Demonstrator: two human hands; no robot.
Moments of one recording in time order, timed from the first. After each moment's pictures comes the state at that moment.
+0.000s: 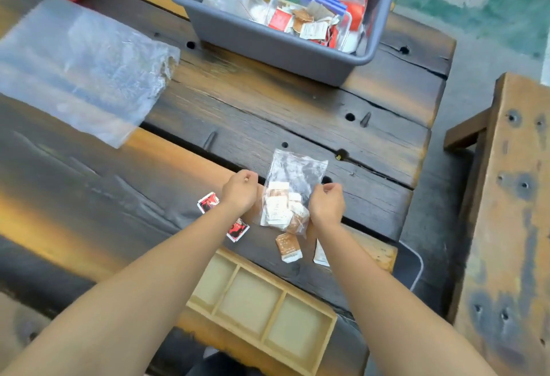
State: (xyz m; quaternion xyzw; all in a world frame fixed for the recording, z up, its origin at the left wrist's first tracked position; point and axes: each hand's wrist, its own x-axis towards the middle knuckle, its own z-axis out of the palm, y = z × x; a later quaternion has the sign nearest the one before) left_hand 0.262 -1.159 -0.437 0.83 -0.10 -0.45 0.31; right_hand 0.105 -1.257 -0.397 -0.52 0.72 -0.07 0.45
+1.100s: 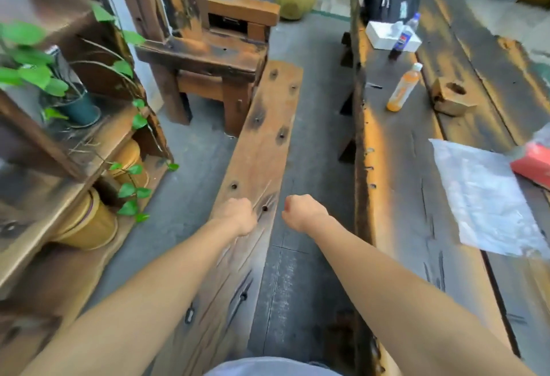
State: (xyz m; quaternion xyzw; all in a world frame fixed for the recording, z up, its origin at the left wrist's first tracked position) left_hand 0.195 -0.481 -0.274 0.93 0.25 -0.22 0.19; right_hand 0.278 -0.626 -0.258 -0.93 -0.23 0.29 0.04
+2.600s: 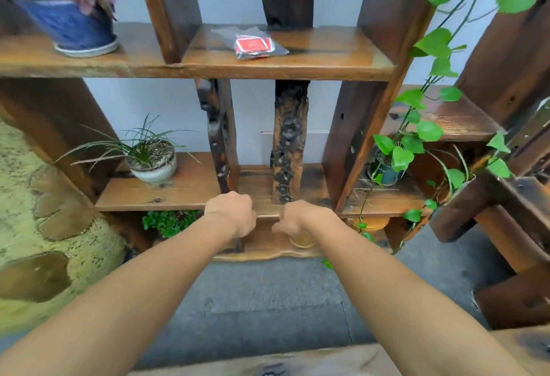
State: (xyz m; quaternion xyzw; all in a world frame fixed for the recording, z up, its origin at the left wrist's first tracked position) left_hand -0.091 -0.254 -0.151 0.64 0.75 -0.12 0.11; right_hand 0.053 -0.198 -0.179 -0.53 -0.78 0.25 -0.21
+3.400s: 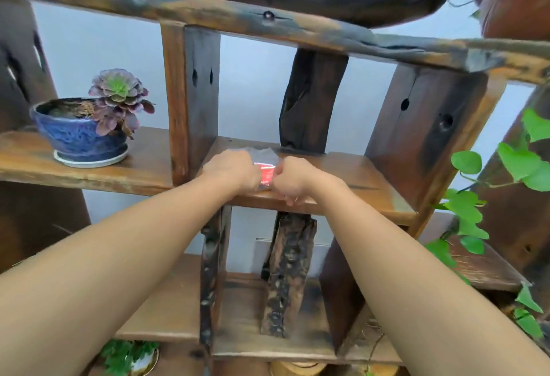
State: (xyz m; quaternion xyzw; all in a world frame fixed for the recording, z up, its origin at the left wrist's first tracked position) left_hand -0.171 -0.041 0.050 0.58 0.80 0.15 0.02; right_hand -0.044 -0.005 0.058 -0.54 -0.82 0.18 0.06
